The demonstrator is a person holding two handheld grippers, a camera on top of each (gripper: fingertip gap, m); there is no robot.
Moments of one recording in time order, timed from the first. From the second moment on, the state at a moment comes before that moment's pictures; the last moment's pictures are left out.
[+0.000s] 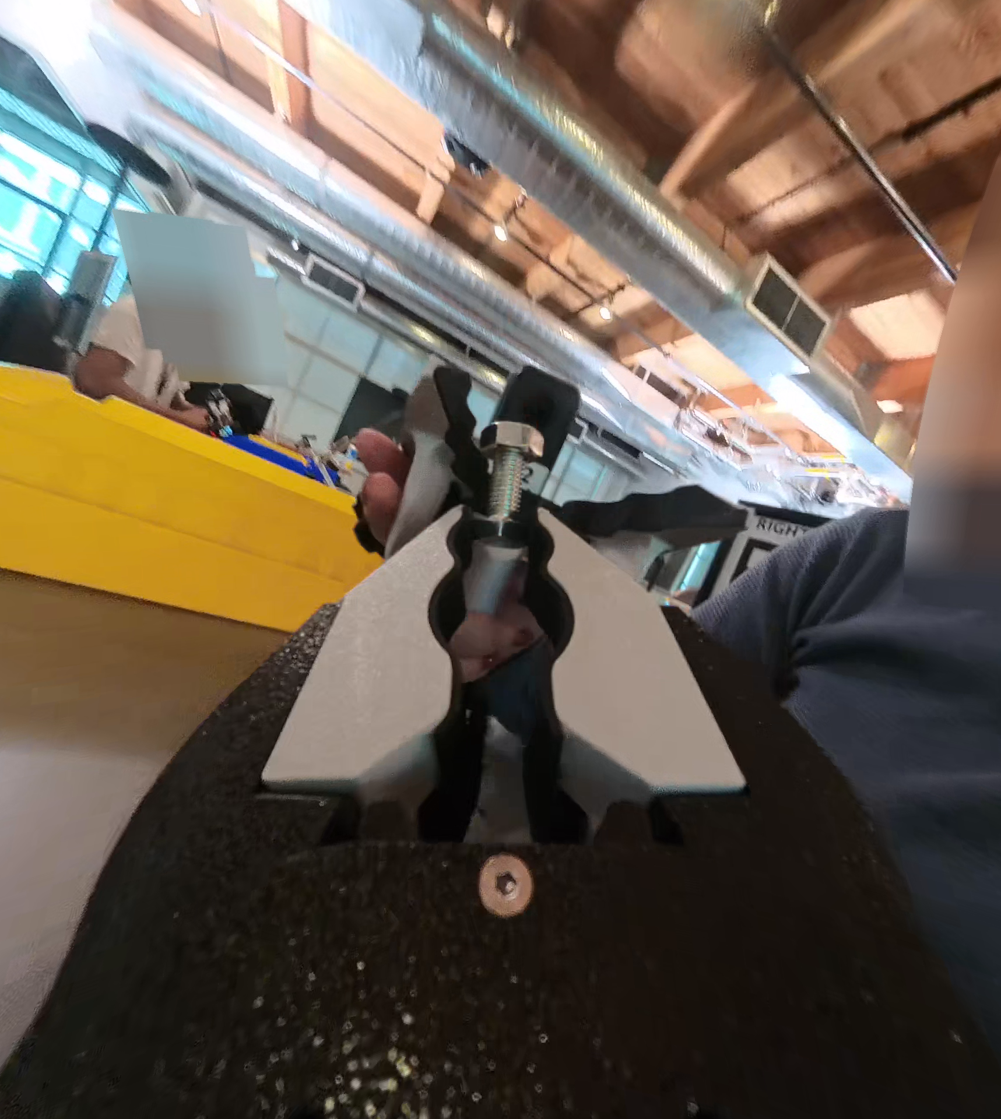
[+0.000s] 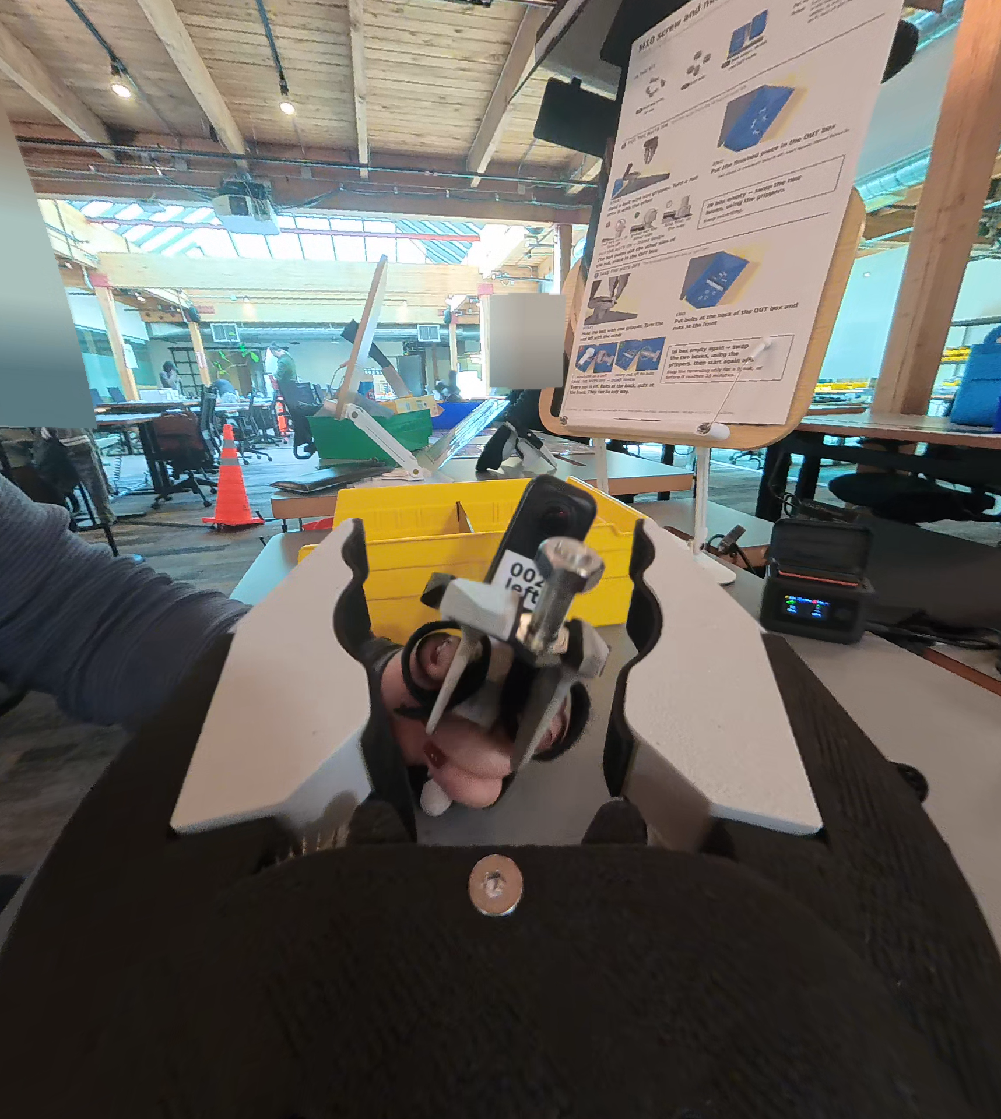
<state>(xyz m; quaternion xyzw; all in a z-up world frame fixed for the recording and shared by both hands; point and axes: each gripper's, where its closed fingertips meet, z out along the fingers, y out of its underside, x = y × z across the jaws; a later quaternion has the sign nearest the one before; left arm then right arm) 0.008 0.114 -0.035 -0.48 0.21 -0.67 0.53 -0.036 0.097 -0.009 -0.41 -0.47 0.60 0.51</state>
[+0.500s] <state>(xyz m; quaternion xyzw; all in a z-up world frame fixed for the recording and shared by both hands) 0.008 0.116 -0.038 -0.49 0.22 -0.65 0.54 -0.038 0.094 -0.010 -0.41 -0.47 0.61 0.49</state>
